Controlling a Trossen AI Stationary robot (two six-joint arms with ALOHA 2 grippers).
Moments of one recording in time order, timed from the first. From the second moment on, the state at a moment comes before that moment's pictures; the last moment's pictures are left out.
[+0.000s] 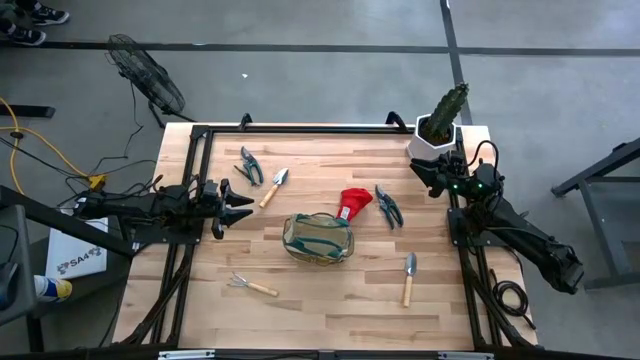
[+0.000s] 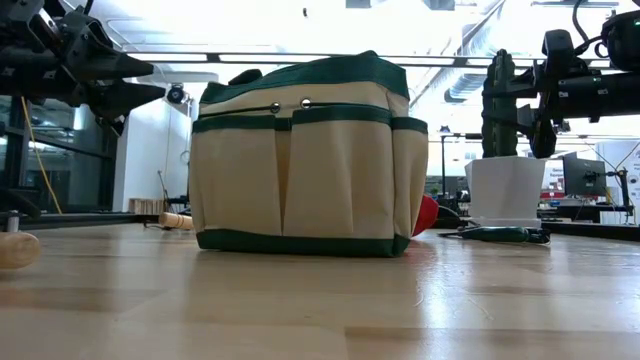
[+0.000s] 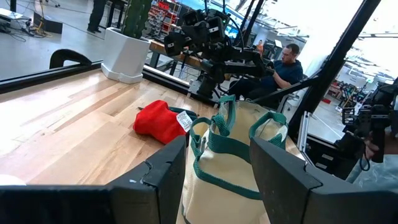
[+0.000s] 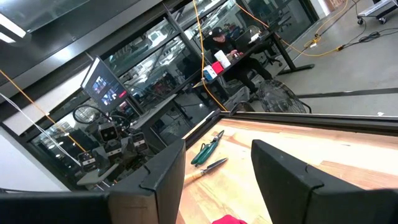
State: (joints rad) left arm -0.09 0.02 0.03 0.02 -0.18 -0.36; right arm -0.80 0.14 0.01 0.24 -0.37 0.69
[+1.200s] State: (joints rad) left arm -0.09 0.02 0.04 0.02 -0.18 -0.37; right arm -0.80 0.16 0.02 0.21 -0.65 1.01
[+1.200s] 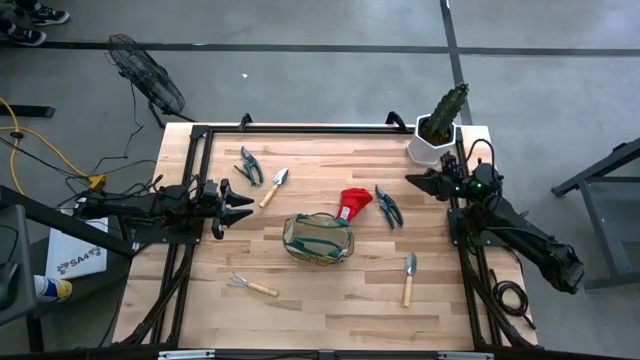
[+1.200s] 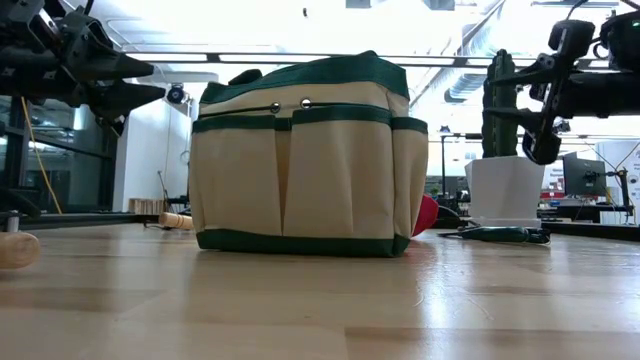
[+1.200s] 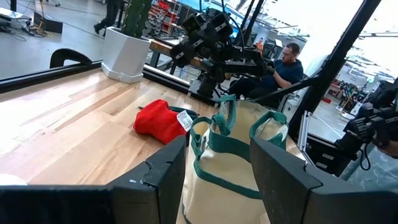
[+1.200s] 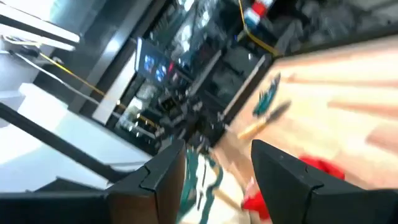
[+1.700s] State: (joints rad) left arm -0.09 0.02 0.04 0.02 -0.18 -0.37; right arm -0.77 0.35 0.28 -0.34 -0.53 0.73
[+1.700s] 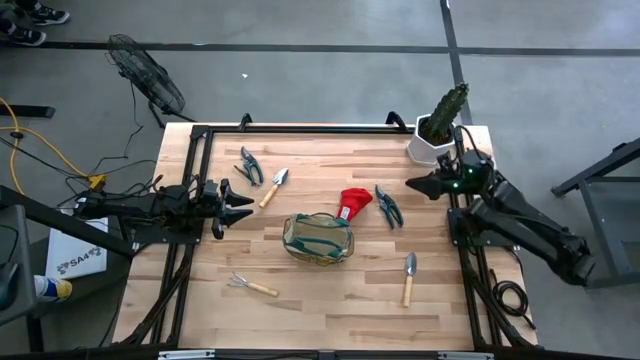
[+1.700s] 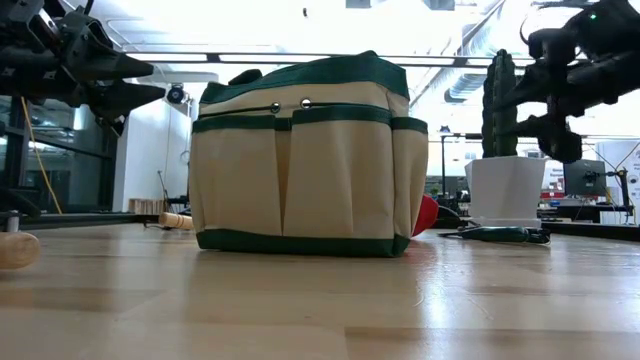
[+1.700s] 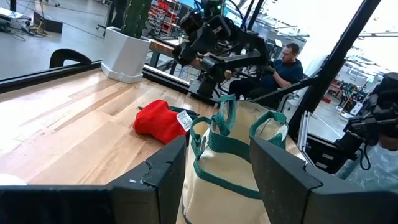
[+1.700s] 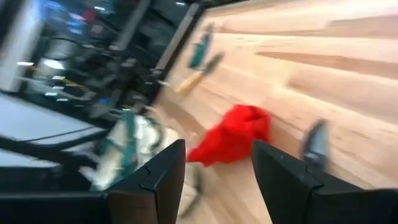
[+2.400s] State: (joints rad) left arm -0.09 0.02 0.04 0.02 -0.18 -0.37; right arm -0.17 0.77 0.42 -0.45 0.22 1.00
